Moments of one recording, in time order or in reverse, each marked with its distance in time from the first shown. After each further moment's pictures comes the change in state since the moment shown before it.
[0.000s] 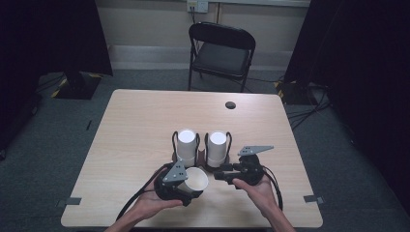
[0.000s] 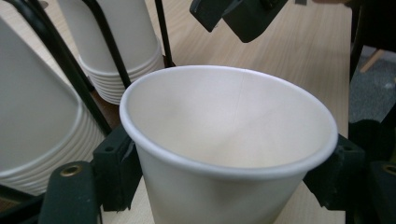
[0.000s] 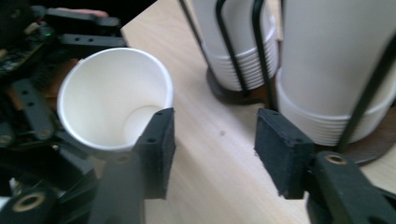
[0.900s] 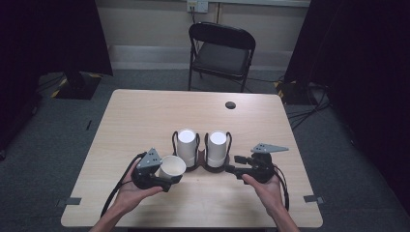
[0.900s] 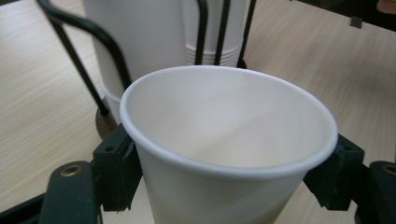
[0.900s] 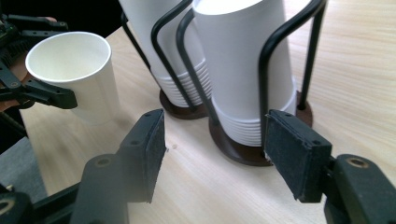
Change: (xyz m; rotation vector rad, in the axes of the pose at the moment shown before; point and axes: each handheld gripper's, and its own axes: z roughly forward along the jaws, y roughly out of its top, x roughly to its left) left arm 0.048 -0.026 -0.039 -0.027 0.122 -0.171; right arm -0.018 -0.006 -0.021 -0.112 -0.148 0.037
